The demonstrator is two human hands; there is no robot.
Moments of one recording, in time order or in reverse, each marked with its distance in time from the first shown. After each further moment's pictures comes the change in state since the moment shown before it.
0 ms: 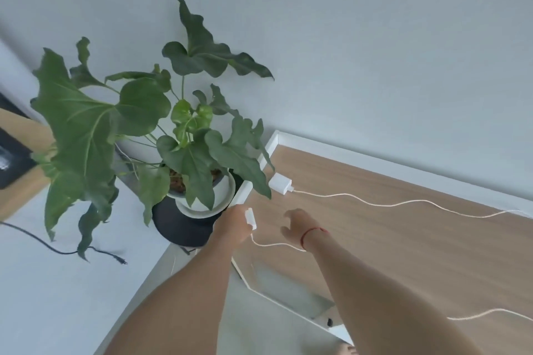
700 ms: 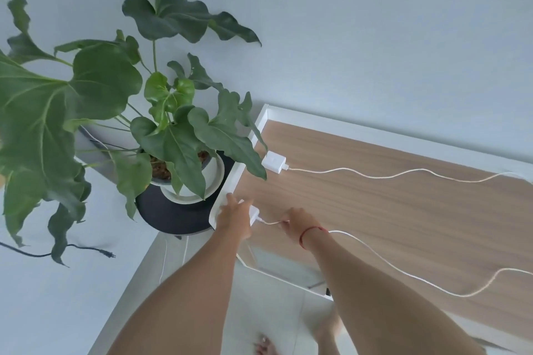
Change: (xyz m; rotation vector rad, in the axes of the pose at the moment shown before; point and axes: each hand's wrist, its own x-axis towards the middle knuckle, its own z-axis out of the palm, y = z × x) left_hand 0.025 -0.013 0.038 0.268 -0.105 0.042; right_hand 0.012 0.013 0.050 0.042 -0.005 0.067
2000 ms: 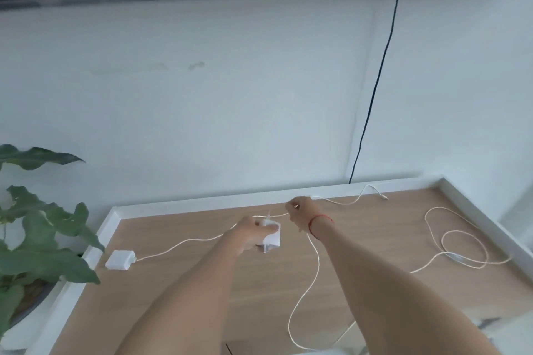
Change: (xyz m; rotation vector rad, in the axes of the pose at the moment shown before) left_hand -0.104 0.400 -0.016 -0.644 -0.294 0.369; right_hand -0.186 0.311 -0.212 0.694 0.593 0.212
